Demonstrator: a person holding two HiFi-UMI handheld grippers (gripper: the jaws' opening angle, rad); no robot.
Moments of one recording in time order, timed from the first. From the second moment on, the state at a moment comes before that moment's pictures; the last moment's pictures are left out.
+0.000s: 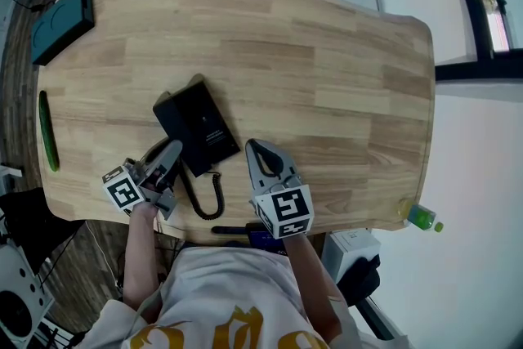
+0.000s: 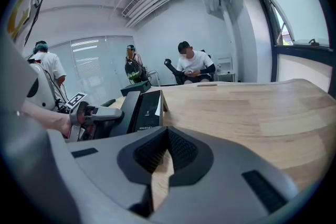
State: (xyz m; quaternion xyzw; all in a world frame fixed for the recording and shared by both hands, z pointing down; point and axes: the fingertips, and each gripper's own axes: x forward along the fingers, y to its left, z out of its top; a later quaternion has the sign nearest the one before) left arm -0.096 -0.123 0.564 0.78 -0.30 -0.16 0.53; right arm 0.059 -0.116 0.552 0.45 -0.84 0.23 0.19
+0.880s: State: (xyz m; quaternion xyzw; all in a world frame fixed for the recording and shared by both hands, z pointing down) left arm -0.097 -0.123 0.567 0.77 -0.33 -0.14 0.53; right arm 0.065 -0.117 0.554 0.45 -0.84 0.23 0.19
